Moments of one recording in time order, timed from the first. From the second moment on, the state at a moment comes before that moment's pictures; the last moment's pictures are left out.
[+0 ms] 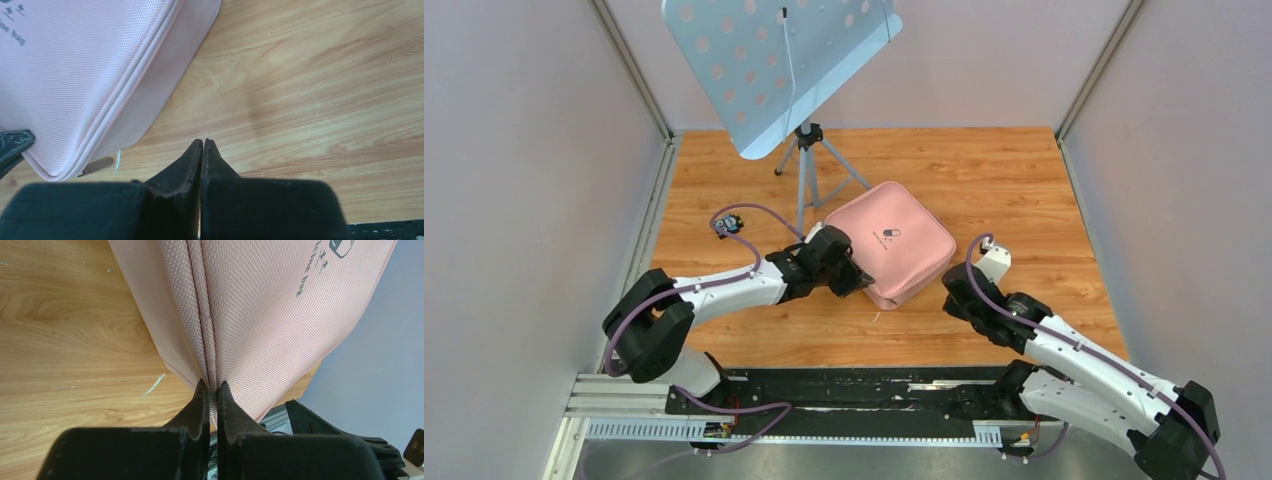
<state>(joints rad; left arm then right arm) -0.85 1.49 0.86 -0.16 -0.04 -1.42 0.79 0.83 0.59 -0.67 0.51 0.99</state>
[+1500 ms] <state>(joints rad) -0.84 1.66 1.21 -0.37 -0.02 -0.74 -0.06 0.81 0.55 -0.30 -0.39 0.65</state>
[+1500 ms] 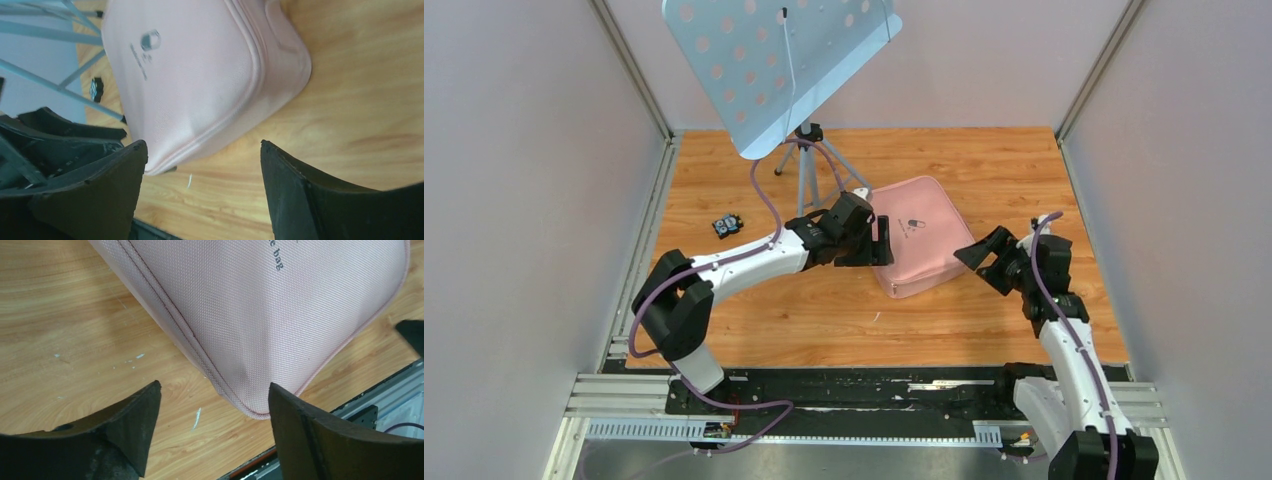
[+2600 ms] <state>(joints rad) -0.84 1.63 1.16 -0.32 0.02 -0.70 0.00 1.09 0.70 -0.28 -0.38 0.65</state>
